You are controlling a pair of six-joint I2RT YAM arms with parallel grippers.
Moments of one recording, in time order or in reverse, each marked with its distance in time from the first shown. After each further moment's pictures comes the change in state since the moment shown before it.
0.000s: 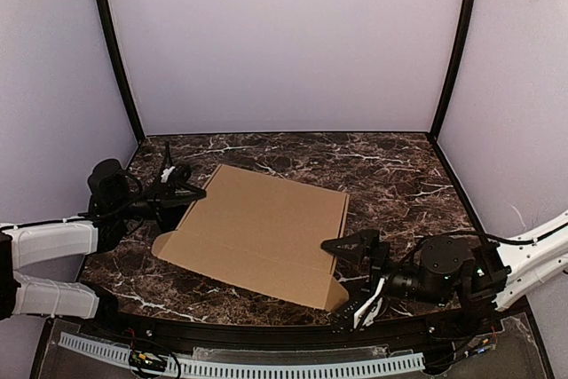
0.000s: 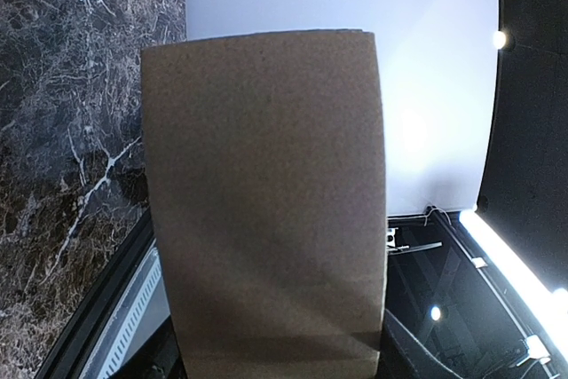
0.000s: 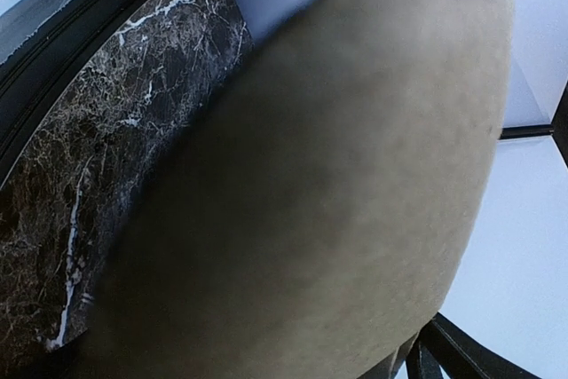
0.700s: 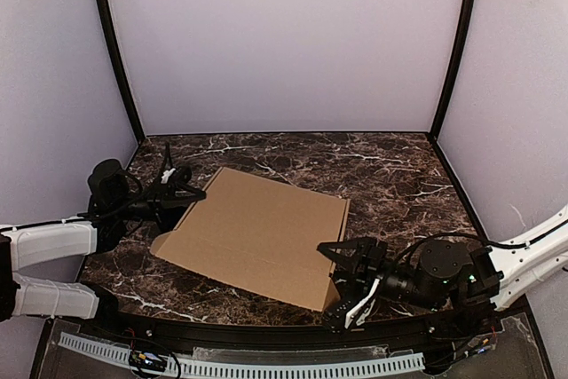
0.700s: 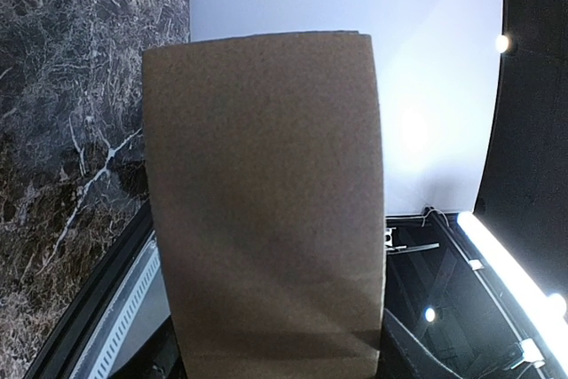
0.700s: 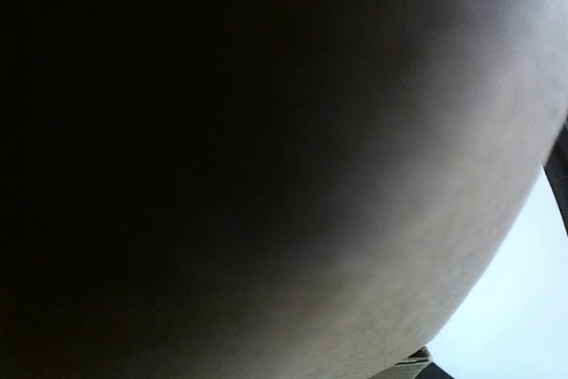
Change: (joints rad) left arm 0.000 -0.014 0.000 -0.031 0.010 -0.009; right arm 0.024 0.074 -0.014 0.171 0.084 -0.059
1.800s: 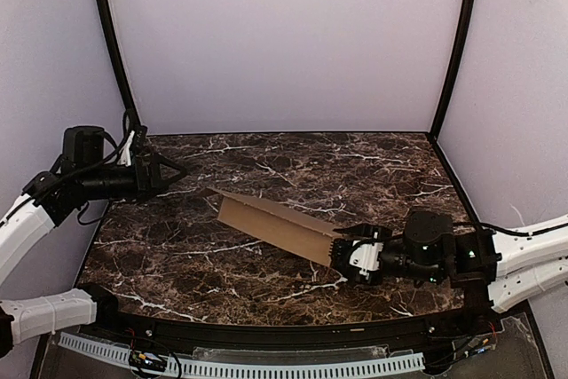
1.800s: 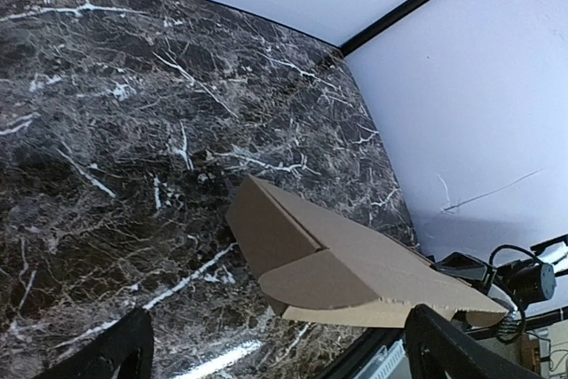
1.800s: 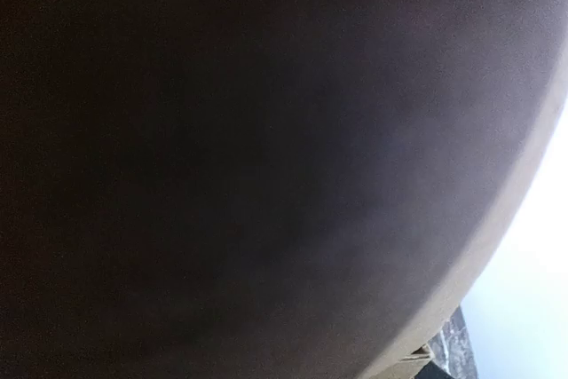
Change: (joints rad) left arm 0.002 -0.232 0.452 -1.176 -0.674 0.933; right arm -0.261 -0.044 0.018 -0.263 -0.206 0.716
